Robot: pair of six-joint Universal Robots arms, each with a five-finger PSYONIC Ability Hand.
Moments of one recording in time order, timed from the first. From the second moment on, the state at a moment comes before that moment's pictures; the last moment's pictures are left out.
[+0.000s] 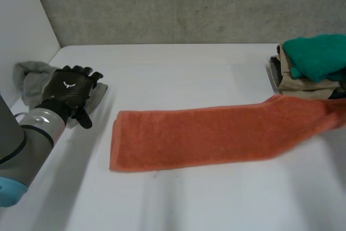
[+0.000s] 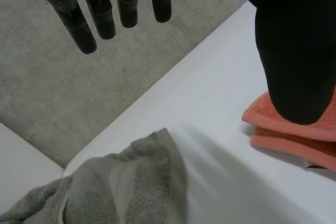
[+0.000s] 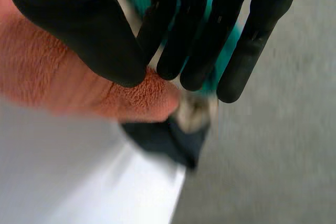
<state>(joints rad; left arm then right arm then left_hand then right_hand) 4.47 -1.75 -1.81 3.40 -1.46 3.58 1.36 -1.22 1.59 -0.15 1.21 2.34 0.19 0.20 0.20 0.20 0.05 1.10 1.18 1.18 1.20 0.99</state>
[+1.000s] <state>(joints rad) 4.44 -1.65 -1.83 3.43 -1.45 3.46 2.10 -1.09 1.63 -0.11 1.48 2.61 0.19 0.20 0.20 0.20 0.05 0.55 0.55 0.55 0.55 0.38</state>
